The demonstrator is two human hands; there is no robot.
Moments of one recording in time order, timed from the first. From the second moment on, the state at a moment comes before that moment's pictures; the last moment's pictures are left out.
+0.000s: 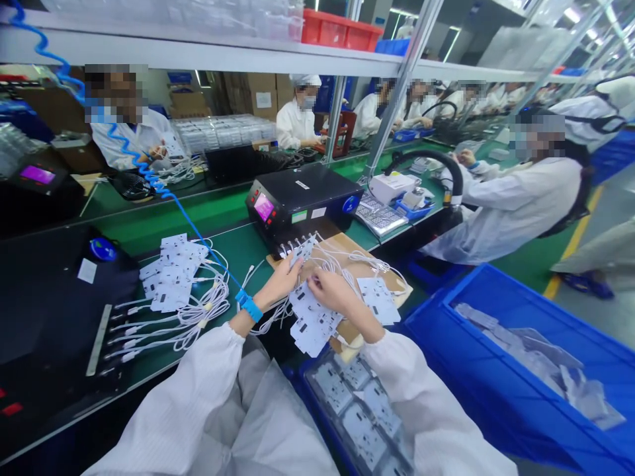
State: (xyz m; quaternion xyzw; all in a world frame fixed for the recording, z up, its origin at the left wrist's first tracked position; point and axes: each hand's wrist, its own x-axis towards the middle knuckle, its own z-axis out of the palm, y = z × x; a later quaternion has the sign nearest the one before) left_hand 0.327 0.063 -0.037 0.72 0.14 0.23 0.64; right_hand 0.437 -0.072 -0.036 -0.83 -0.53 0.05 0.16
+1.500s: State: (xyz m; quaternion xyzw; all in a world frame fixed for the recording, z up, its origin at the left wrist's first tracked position) left_hand 0.307 0.038 -0.023 0.50 0.18 0.29 0.80; right_hand 0.444 -0.084 -0.072 -0.83 -0.49 -0.02 0.27
